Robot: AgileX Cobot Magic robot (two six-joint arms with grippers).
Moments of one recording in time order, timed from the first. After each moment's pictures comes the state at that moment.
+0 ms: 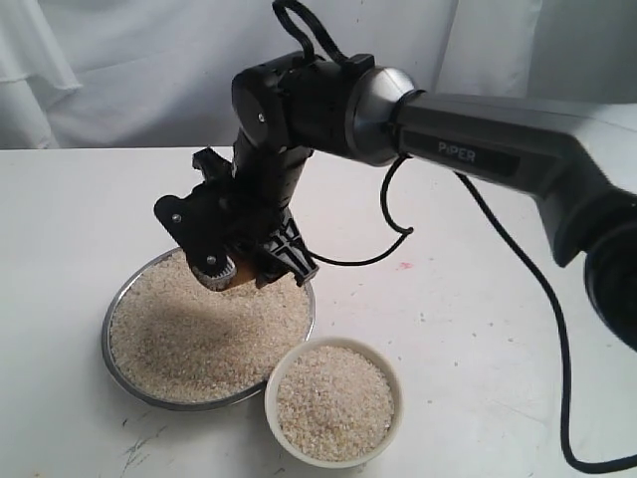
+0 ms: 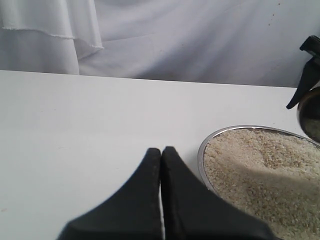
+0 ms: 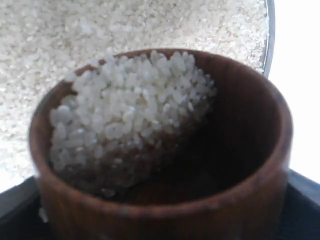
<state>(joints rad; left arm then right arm) 0.01 0.01 0.00 -0.04 0.29 0.01 0.88 2.23 -1.91 0.03 0.96 -1.60</state>
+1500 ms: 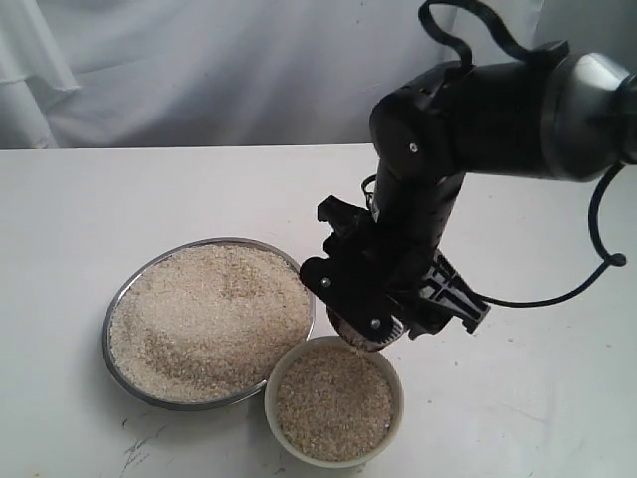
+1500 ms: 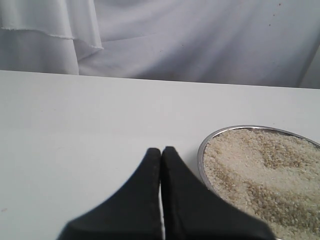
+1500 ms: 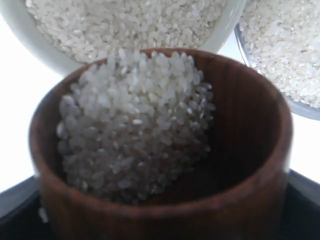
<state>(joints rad) 0.01 0.01 0.00 -0.04 0.29 0.01 0.79 1.86 -1.33 -0.12 0.96 -1.67</state>
